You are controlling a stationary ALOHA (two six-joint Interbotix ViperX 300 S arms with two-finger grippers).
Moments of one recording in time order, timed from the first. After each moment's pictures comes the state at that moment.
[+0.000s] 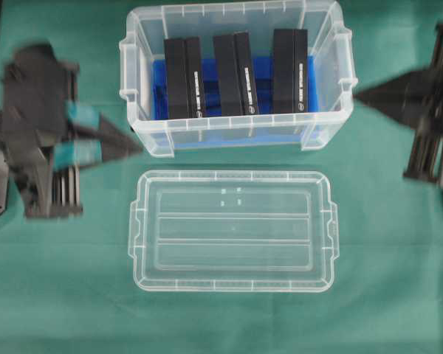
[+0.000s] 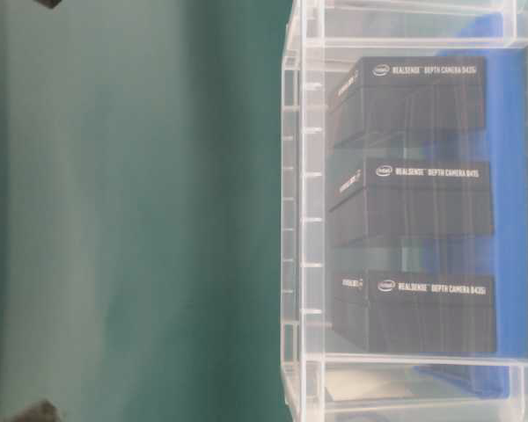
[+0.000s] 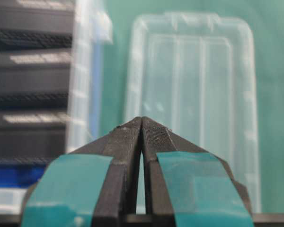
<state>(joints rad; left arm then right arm) -0.13 -0.54 0.45 0.33 0.68 -0.37 0.18 -0.63 0.48 -0.67 0.88 0.62</state>
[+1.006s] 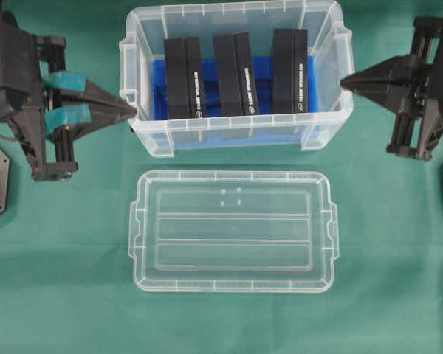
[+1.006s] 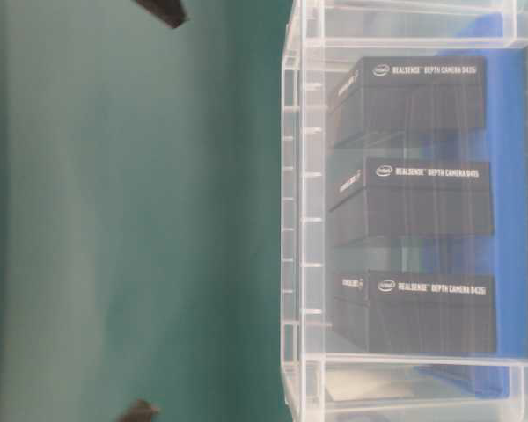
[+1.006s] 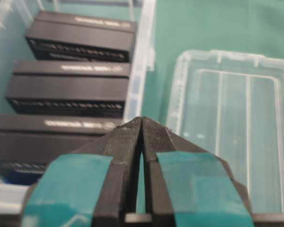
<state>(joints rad) 0.05 -0.67 0.82 0.33 0.24 -0.35 -0.10 -0.71 0.86 -0.60 0.34 0.59</state>
